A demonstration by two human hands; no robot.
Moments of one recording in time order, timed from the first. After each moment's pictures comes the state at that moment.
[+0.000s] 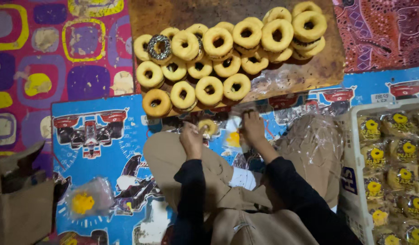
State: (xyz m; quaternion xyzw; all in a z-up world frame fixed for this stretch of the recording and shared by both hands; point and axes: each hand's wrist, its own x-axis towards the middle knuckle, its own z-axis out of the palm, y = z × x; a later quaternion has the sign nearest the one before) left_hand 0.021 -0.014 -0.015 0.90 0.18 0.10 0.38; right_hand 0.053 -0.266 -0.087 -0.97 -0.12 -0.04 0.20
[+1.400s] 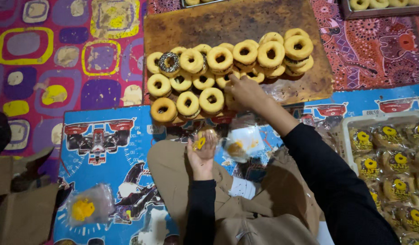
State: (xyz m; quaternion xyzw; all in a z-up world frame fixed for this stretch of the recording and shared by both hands) left_hand -0.007 -0.045 -0.008 -0.10 0.36 0.05 0.93; right_hand 0.179 -0.240 0.129 -0.94 -0.33 -0.03 0.03
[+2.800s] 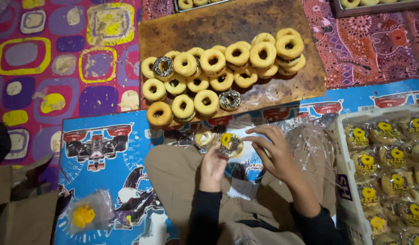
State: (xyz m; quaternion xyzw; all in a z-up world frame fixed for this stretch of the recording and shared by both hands) left_hand -0.023 -0.091 0.030 0.12 0.27 -0.12 0.95; right_hand -0.015 -0.285 0.227 -0.88 -0.28 -0.14 0.36
